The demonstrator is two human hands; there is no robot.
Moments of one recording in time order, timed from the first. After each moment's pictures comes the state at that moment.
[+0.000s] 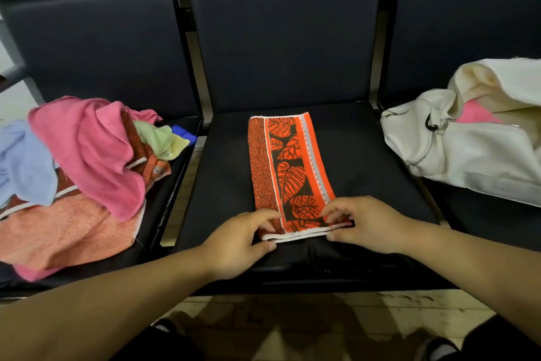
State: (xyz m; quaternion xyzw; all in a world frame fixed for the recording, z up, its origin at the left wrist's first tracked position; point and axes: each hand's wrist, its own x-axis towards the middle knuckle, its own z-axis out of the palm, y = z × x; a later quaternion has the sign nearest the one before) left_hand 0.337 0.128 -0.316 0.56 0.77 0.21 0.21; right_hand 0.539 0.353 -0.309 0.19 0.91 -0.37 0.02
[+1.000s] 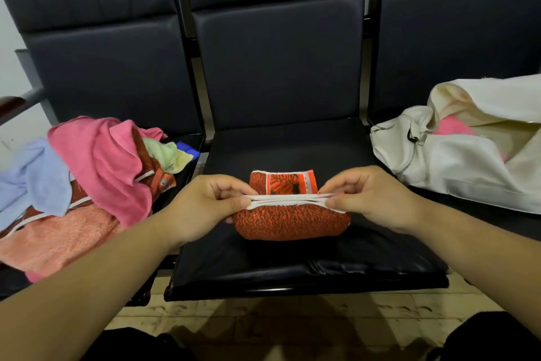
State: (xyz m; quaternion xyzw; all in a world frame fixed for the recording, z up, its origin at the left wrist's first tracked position) left_hand 0.323 0.112 -0.213 0.43 0.70 0.47 0.32; right_hand 0.548 0.335 -0.227 0.17 0.79 -0.58 -0.14
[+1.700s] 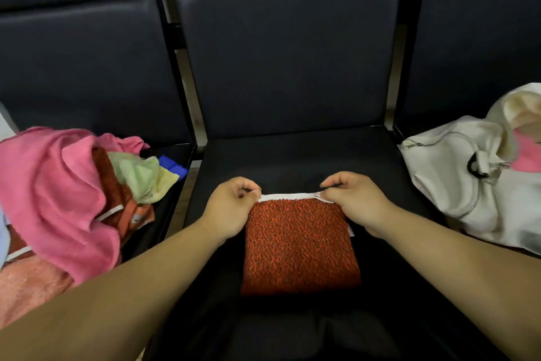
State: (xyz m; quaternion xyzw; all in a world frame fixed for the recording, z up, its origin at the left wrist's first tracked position) left_hand 0.234 0.245 -0.301 0.29 0.83 0.43 0.21; right_hand 0.416 0.420 -0.298 0.39 0.70 -0.58 -0.14
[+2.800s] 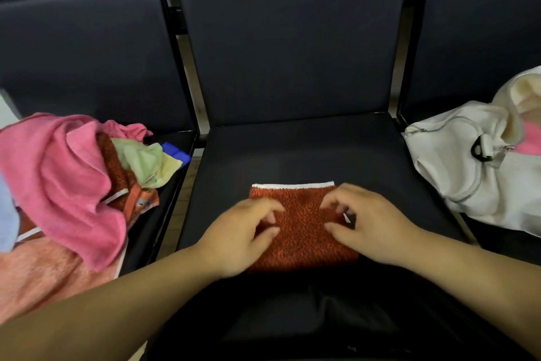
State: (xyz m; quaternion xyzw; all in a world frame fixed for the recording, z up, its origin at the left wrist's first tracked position) left_hand 0.272 0.191 -0.302 0.58 0.77 0.23 0.13; right_hand 0.470 0.390 -0.305 0.15 0.93 -0.31 -0.13
